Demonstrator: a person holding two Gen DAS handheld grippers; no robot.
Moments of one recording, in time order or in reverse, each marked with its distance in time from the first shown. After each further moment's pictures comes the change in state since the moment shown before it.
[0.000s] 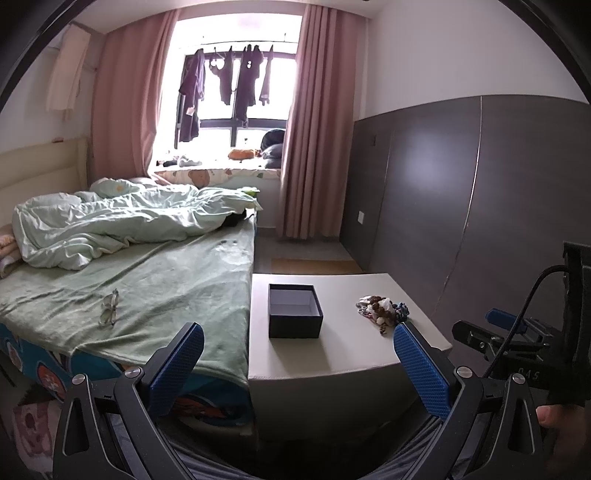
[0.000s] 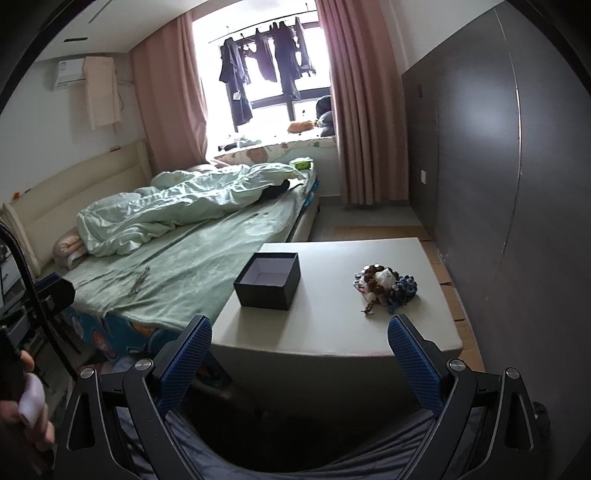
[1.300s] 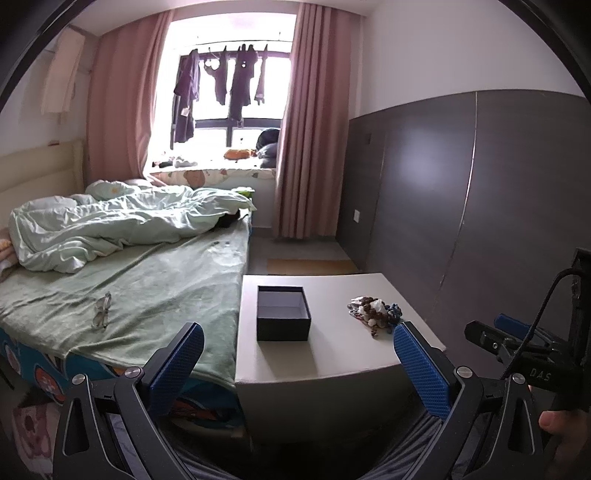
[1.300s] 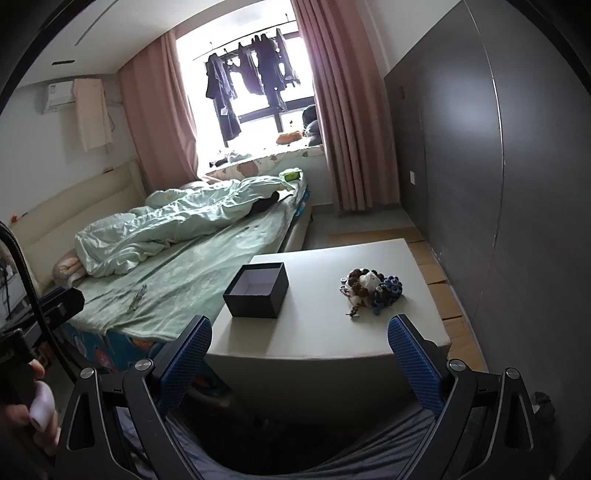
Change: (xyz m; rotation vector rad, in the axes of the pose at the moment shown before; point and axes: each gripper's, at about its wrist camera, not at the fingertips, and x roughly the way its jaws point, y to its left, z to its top) left arm 0.004 -0.016 0.007 0.015 0.002 -0.010; right arm -0.013 -0.031 -0.001 0.077 -0.038 0.005
